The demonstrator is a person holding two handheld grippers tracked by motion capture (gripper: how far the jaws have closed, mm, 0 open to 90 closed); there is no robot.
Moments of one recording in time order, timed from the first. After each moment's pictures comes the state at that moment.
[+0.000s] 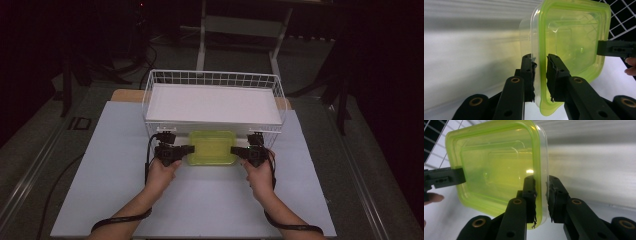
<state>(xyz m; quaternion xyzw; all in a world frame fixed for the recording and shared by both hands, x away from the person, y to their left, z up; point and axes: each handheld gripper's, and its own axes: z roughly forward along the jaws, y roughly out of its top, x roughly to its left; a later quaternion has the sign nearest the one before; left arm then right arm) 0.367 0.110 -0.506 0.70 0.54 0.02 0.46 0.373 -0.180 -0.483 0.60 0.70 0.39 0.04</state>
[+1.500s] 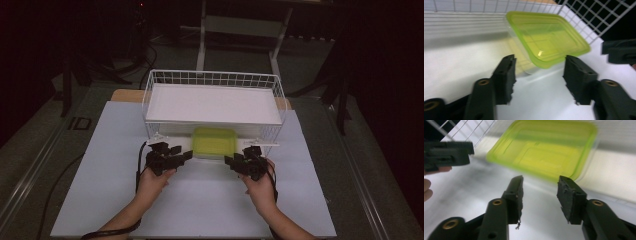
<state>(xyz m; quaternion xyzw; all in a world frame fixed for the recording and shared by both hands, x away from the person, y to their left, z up) 0.324 0.129 -0.500 0.71 0.47 0.06 0.52 0.322 -0.169 -0.473 0.51 0.75 0.41 0.09</state>
